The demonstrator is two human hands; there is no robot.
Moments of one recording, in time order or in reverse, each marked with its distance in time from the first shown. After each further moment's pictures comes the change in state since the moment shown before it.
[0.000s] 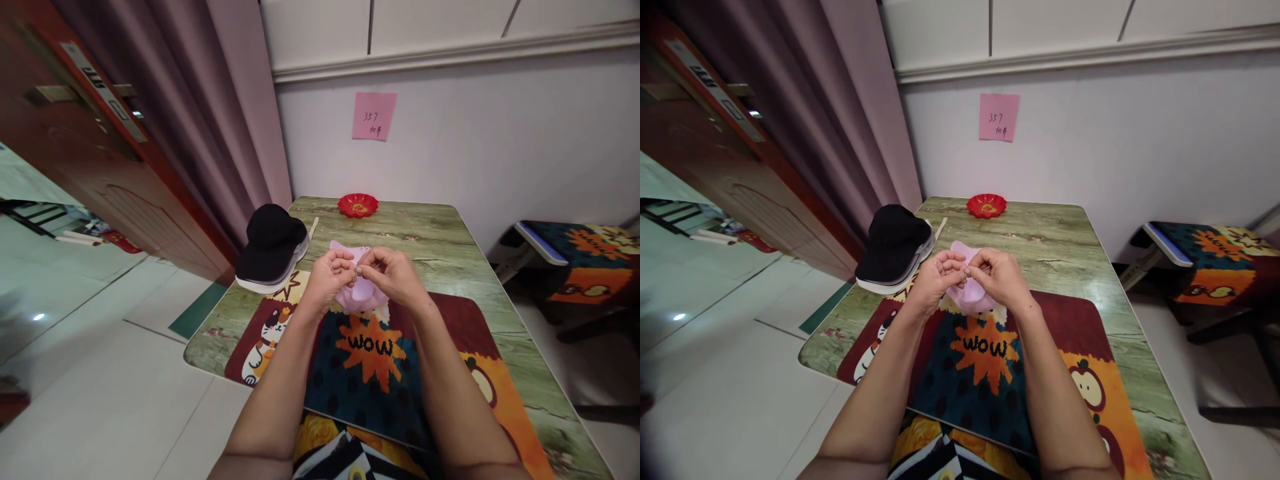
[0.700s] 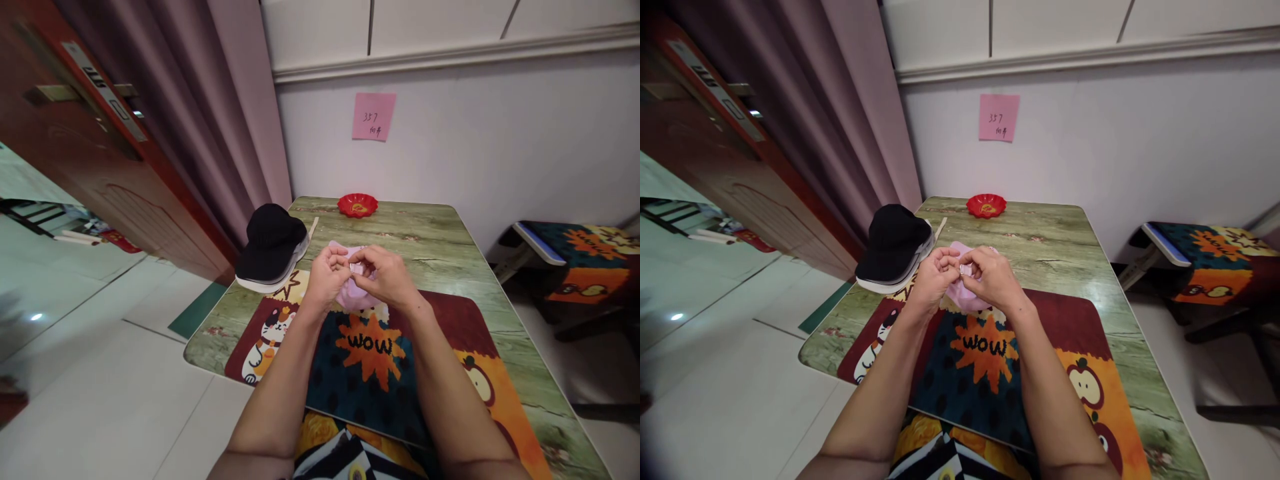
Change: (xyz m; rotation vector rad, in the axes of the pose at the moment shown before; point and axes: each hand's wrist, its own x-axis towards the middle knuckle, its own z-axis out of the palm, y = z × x) left_hand 0.002 0.001 0.007 0.026 0.149 0.094; right_hand 0.001 0.002 0.009 -0.231 0.009 -0.258
